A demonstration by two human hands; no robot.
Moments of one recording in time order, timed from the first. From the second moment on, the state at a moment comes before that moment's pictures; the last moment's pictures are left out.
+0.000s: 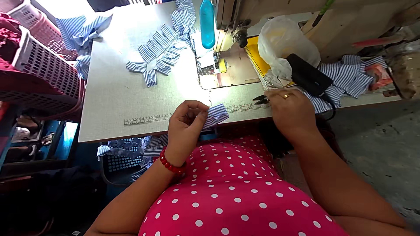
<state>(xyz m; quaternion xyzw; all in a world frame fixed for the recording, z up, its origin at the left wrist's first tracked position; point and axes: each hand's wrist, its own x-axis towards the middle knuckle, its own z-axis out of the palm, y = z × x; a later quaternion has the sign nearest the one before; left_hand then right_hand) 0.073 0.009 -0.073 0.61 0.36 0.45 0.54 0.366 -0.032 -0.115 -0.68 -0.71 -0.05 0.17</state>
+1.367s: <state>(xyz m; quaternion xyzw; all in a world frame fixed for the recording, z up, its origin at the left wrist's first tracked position) 0.086 0.005 -0.077 0.68 0.35 0.41 0.50 0.272 -0.056 -0.105 -0.34 -0.49 0.62 0.51</state>
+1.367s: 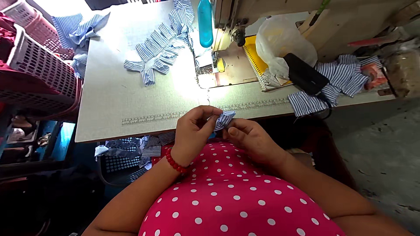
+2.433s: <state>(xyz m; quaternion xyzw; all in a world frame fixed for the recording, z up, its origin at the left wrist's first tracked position) 0.080 0.008 -0.078 0.79 0.25 0.53 0.20 0.265 -0.071 -0.068 -0.39 -0.37 0.72 0.44</state>
